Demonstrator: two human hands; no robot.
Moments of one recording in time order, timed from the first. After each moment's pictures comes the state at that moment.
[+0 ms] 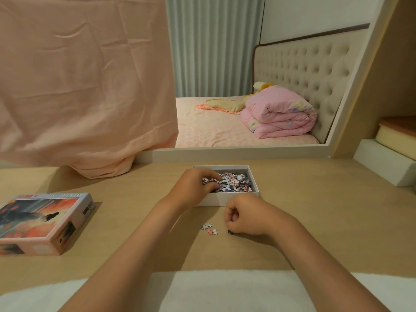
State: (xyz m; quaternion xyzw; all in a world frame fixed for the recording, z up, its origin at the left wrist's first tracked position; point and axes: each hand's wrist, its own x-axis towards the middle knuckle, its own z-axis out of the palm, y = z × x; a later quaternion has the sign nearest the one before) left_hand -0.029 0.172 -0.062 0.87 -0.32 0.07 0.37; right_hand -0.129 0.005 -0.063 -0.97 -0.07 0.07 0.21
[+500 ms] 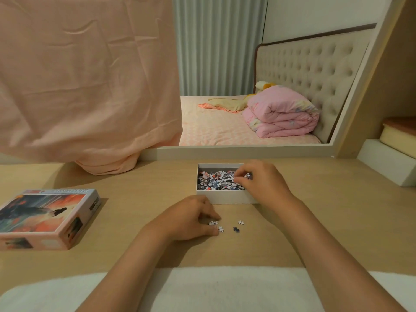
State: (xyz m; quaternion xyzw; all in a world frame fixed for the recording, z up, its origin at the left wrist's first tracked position) left_hand -0.067 0.218 -0.093 0.88 -0.42 -0.05 0.22; right_hand -0.099 -0.009 -0.043 -0.95 -0.01 -0.20 0.25
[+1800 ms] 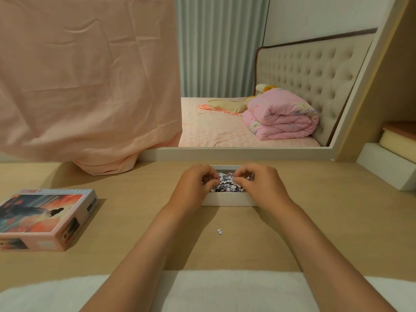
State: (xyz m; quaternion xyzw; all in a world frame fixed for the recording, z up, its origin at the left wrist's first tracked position) left_hand -0.035 0.179 -0.075 0.84 -0.30 0.15 0.44; right_hand -0.100 -0.004 -0.049 -0.91 0.04 -0.23 0.35
